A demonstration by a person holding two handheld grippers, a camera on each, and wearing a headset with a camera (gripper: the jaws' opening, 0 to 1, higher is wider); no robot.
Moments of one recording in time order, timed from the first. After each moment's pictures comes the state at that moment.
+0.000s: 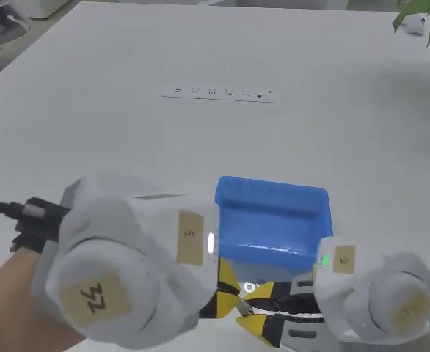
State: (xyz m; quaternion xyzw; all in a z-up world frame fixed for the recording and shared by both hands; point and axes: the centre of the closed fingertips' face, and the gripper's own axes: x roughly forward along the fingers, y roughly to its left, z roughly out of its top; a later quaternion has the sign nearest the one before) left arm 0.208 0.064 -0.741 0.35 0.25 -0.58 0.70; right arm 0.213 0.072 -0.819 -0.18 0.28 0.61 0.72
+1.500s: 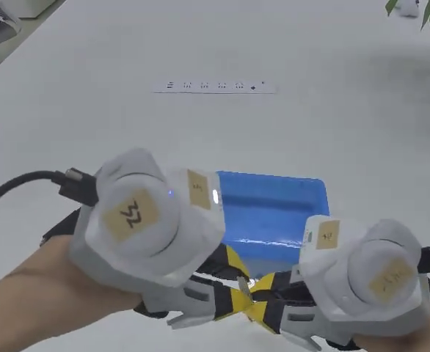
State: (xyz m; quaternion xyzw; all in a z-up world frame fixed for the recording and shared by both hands) left arm 0.215 0.051 -0.755 0.22 0.32 -0.58 0.72; right arm 0.217 0.066 -0.811 -0.20 0.31 0.59 0.72
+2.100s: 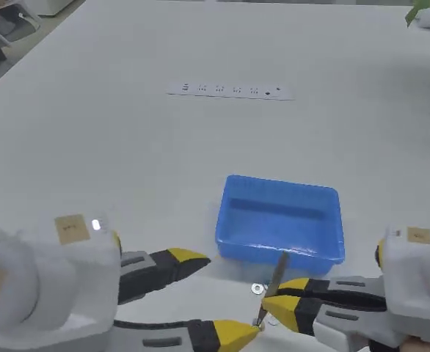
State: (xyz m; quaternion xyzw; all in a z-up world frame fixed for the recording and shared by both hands) left arm 0.214 0.093 -0.735 -0.03 0.26 -0.41 0.87; right arm 0.231 0.050 -0.790 0.04 0.32 0.55 0.77
